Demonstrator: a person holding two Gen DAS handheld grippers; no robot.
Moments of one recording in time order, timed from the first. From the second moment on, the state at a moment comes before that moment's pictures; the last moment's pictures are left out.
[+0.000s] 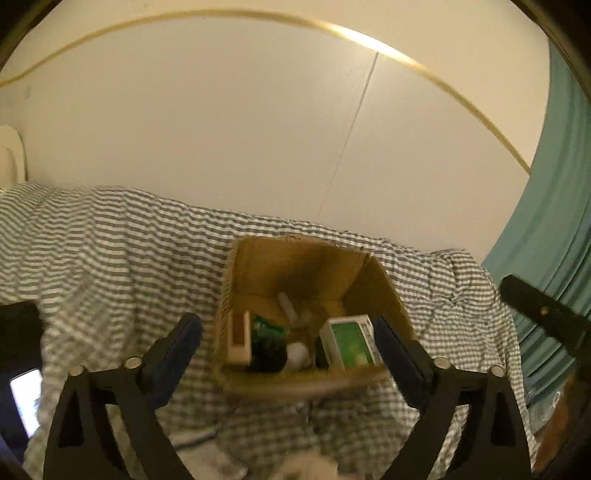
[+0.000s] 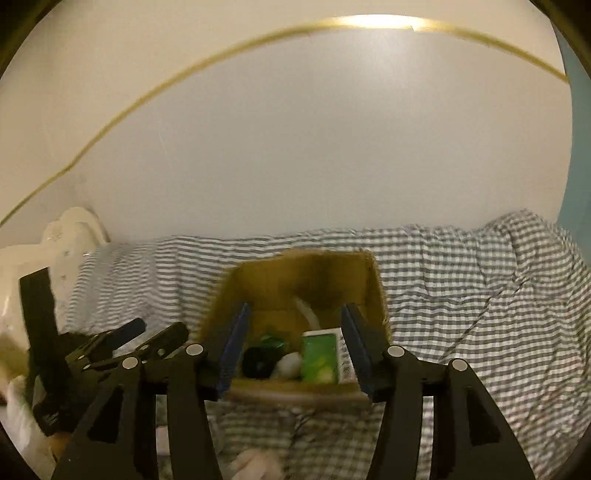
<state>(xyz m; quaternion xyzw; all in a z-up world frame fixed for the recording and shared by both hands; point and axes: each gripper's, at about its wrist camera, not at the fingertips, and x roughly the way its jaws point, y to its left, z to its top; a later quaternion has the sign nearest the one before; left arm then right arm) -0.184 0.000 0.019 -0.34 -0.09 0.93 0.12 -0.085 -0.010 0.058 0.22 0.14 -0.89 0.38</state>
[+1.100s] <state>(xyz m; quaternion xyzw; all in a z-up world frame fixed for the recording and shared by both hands) -0.065 -0.024 -0.100 -0.45 -0.05 0.89 0.06 0.000 0.088 -0.096 0.34 0.21 -0.85 0.35</state>
